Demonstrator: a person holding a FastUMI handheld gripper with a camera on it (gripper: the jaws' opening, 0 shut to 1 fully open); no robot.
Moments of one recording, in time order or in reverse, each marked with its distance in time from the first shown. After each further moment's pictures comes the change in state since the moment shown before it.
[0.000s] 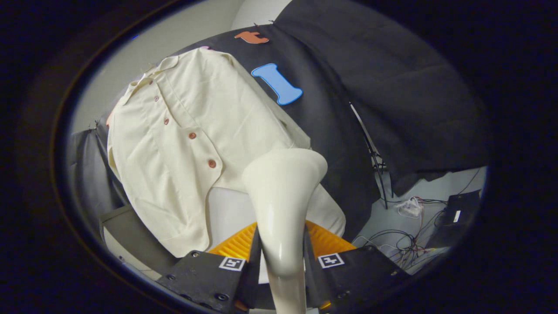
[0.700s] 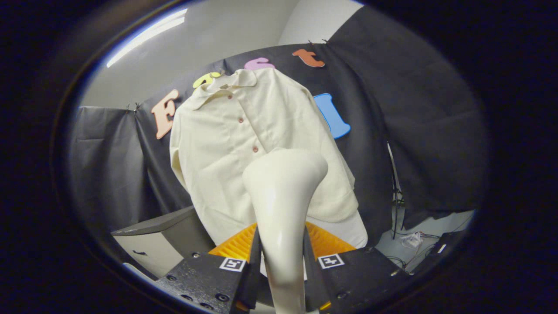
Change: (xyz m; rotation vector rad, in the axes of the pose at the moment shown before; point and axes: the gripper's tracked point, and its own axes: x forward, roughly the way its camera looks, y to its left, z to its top) arm -0.092 0.136 0.064 -0.247 -0.095 0.175
